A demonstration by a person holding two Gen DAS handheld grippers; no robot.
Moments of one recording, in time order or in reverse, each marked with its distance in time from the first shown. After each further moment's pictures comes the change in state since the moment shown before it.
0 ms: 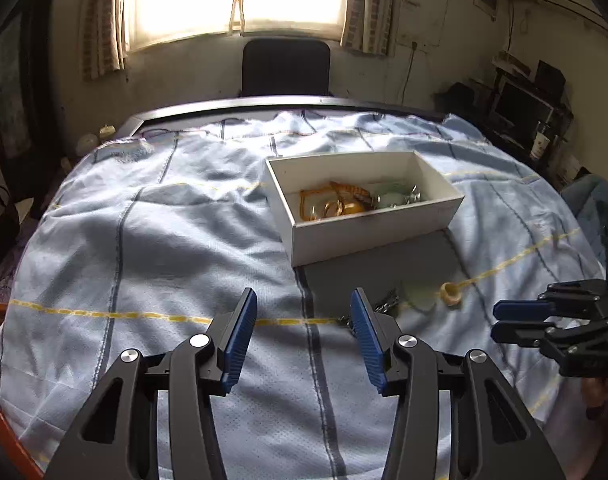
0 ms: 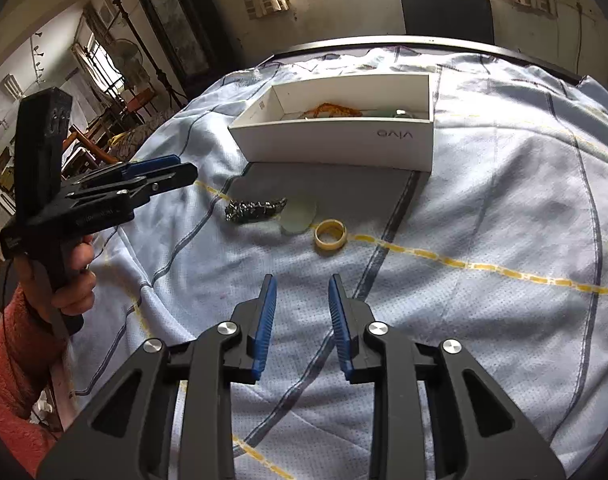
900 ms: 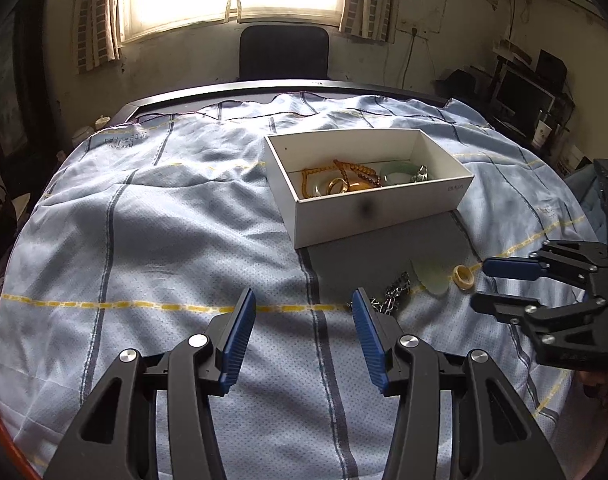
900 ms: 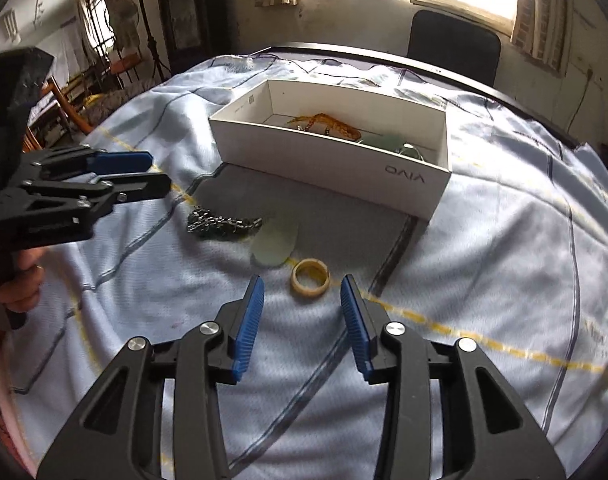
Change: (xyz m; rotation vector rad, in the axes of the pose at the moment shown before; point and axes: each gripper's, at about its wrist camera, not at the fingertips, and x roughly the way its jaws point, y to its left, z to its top) left arm 0.012 0.006 -0.007 0.004 0.028 0.005; right arm 0.033 0.017 0.023 -0.183 0.000 -0.196
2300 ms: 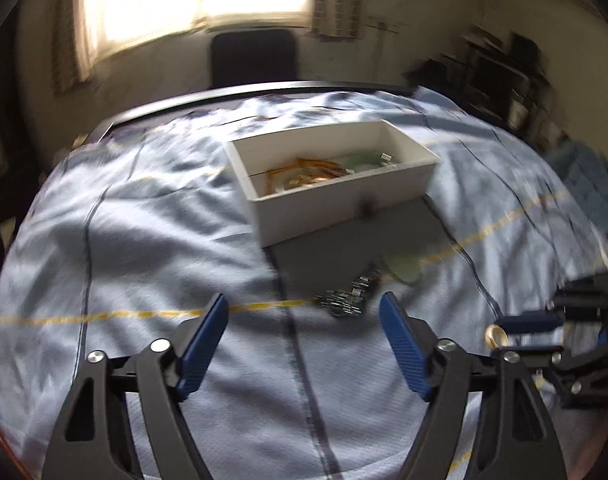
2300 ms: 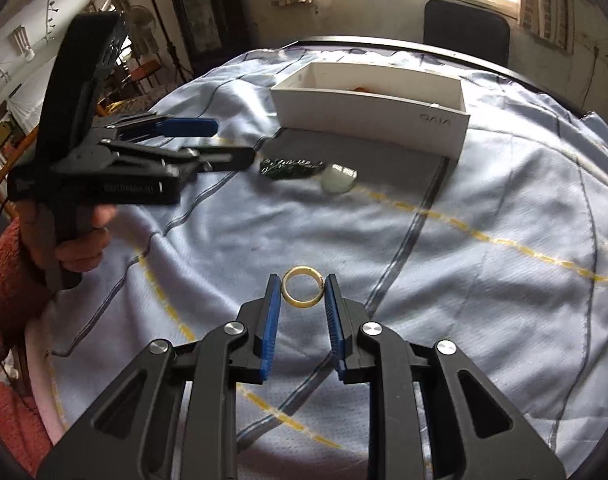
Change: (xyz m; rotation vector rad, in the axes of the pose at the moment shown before) left arm -0.001 -0.027 -0.008 0.144 -0.012 -0.054; right arm -0.035 0.030 -0.051 0.047 0.006 0.128
